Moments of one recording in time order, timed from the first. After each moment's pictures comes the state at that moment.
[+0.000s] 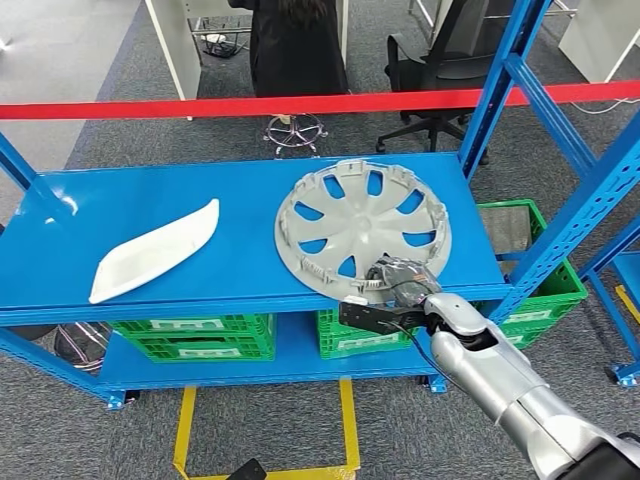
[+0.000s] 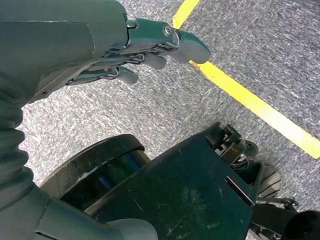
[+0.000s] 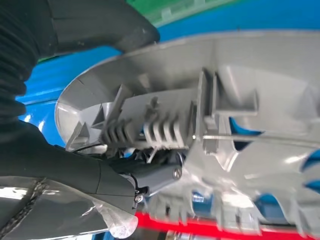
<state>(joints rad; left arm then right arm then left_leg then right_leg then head) -0.20 -0.11 -1.55 -0.17 1.00 0.27 -0.15 -0.60 -0.19 0.73 -0.91 0.81 0.05 0.03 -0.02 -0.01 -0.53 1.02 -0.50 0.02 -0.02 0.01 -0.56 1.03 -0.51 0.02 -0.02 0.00</state>
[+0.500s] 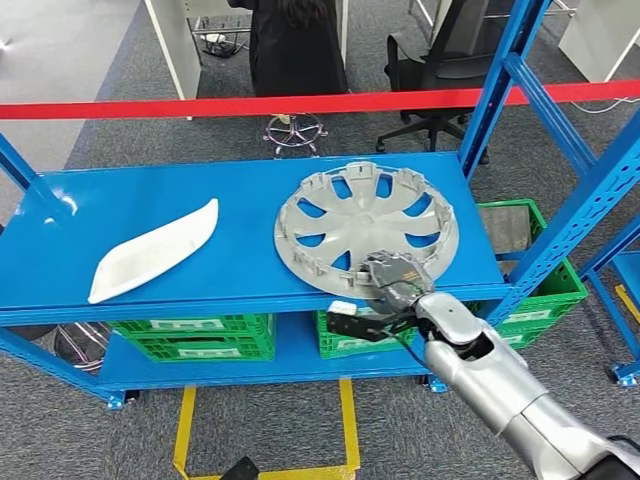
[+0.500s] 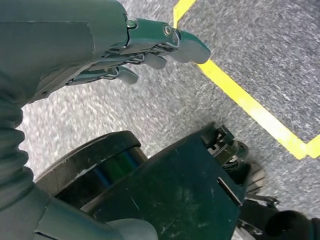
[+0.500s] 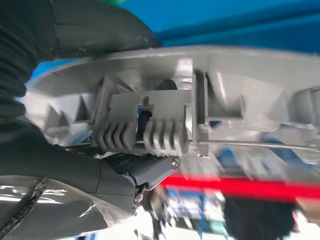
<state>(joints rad) -0.18 -0.10 -1.53 -0.16 1.10 0.26 -0.21 -0.55 -0.20 0.76 -1.13 0.93 0.00 0.04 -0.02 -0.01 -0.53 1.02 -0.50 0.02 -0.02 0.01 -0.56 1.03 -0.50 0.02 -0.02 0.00</state>
